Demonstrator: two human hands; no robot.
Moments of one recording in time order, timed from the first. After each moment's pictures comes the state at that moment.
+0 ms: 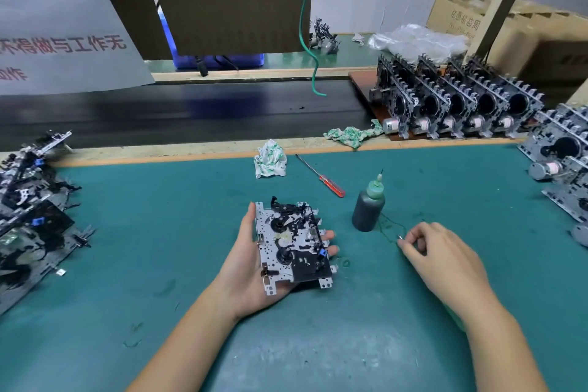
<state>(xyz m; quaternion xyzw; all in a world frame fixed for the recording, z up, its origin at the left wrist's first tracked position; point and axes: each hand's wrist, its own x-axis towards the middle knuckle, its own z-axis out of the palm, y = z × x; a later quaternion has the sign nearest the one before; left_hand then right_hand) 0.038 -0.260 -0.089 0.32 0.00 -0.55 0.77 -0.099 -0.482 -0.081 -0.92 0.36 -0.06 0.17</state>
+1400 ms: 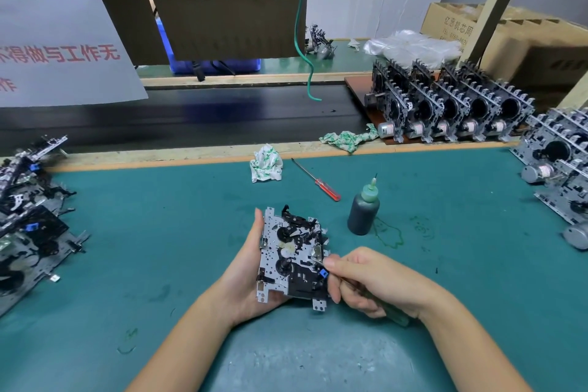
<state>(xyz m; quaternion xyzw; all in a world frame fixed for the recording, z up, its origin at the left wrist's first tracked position) 0.034 -0.261 -0.085 0.40 -0.01 -0.57 0.72 -0.075 -0.425 -0.054 -0.73 0.11 0.21 0.64</state>
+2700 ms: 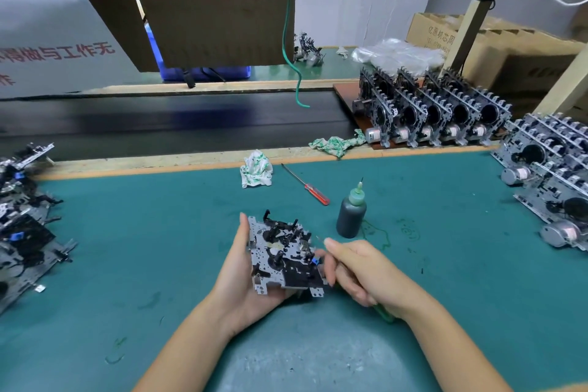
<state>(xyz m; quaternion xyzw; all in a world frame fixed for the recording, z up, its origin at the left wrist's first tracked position) 0.020 -0.267 -0.071 0.36 0.04 -0.52 0.77 -0.074 -0.425 -0.064 -0.75 0.13 0.06 0.64</state>
